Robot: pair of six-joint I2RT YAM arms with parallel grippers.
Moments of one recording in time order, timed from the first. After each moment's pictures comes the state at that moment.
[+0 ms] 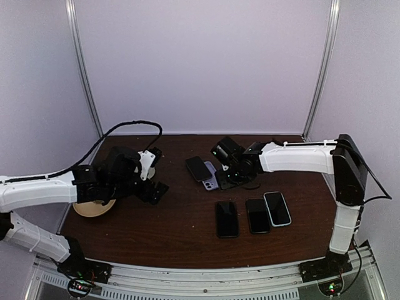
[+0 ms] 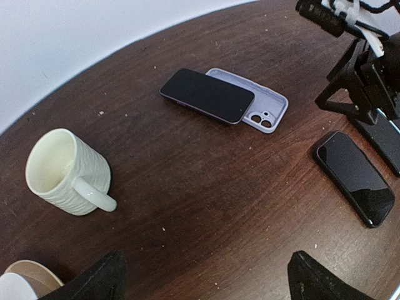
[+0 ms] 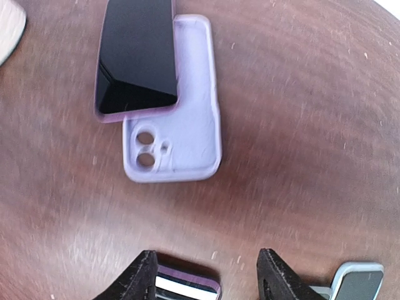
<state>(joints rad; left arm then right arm) -0.90 1.18 0.80 -0.28 -0.28 -0.14 0.87 1.91 1.43 -0.60 0.31 0.47</state>
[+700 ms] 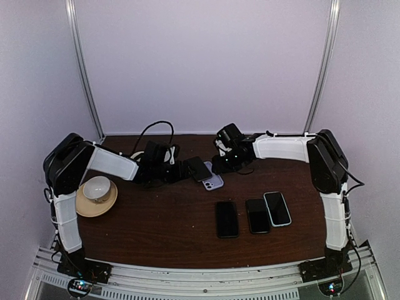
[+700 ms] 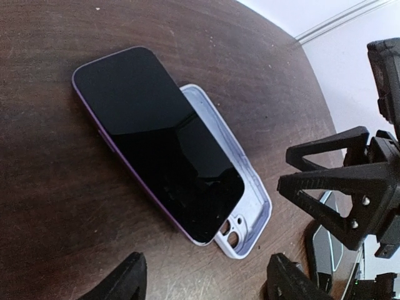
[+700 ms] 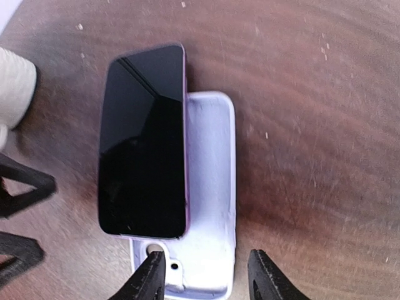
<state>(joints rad) -0.63 1.99 1.11 0.28 0.31 -0.68 0.67 2.14 1.65 -0.45 0.01 0.35</state>
